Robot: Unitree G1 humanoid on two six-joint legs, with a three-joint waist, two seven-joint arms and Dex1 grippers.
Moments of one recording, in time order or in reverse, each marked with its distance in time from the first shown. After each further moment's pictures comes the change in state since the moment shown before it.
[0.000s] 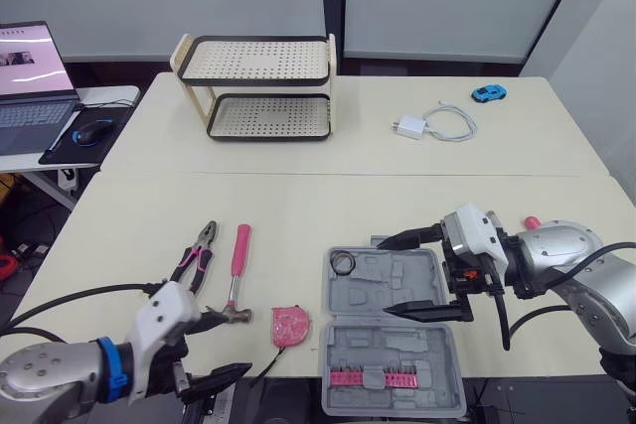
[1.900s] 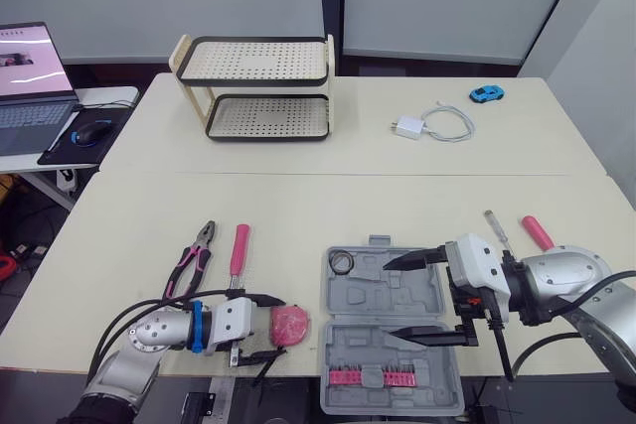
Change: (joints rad) left arm -0.528 -0.146 -0.639 0.928 0.501 -1.034 -0.058; right arm 0.147 -0.051 -0.002 -0.088 -0.049 -0.036 -0.047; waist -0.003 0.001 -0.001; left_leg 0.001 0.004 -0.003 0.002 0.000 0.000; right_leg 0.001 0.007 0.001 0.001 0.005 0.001
